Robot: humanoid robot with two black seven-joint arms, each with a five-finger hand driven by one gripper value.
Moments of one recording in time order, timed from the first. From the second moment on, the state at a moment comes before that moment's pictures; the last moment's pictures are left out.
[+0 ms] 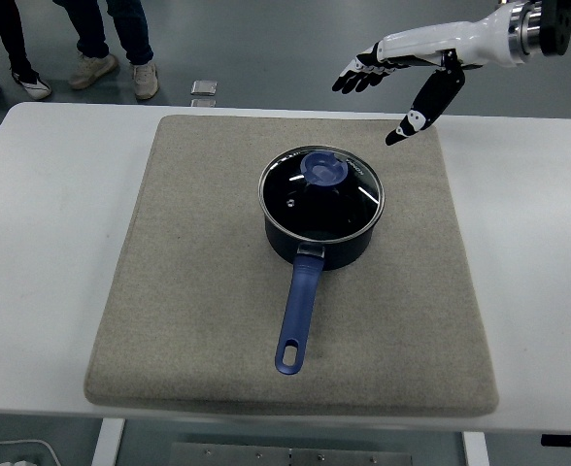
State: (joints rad) left arm -0.01 0.00 -0.13 -0.14 0.08 -0.04 -0.03; right arm 1.56 -0.47 0.06 0.92 -1.11 0.61 0.30
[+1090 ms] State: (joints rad) left arm -0.01 0.00 -0.13 -0.14 0.08 -0.04 -0.03; right arm 1.52 -0.38 0.06 0.97 -1.16 0.61 0.37
